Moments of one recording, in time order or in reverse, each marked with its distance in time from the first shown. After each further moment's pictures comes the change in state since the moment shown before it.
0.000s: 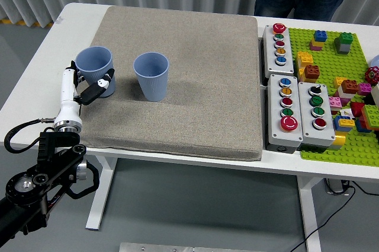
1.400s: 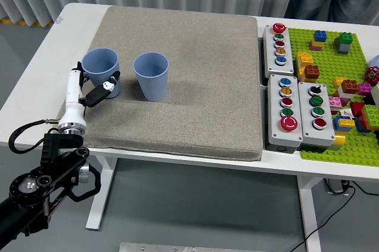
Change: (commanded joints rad) left arm -0.003 -0.008 0.022 0.029 0.012 -0.040 -0.030; right arm -0.005 0.001 -0.004 0.000 -0.003 0.002 0.000
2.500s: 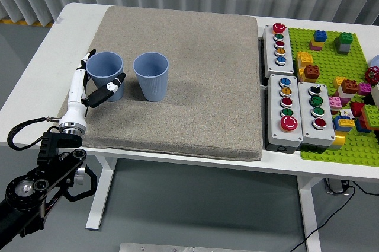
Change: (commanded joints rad) left arm 0.029 0.011 -0.041 -0.040 0.080 -0.069 0.025; right arm 0.009 -0.001 0.009 0.000 -0.002 -0.001 0.000
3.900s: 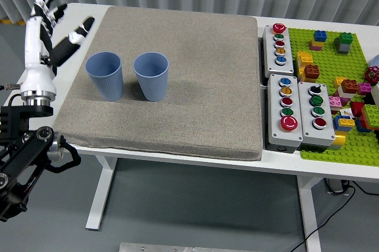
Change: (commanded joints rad) left arm 0.010 0.069 -0.251 -0.409 -0.019 0.005 0.019; right arm -0.015 -0.003 0.002 0.000 -0.011 0.002 0.000
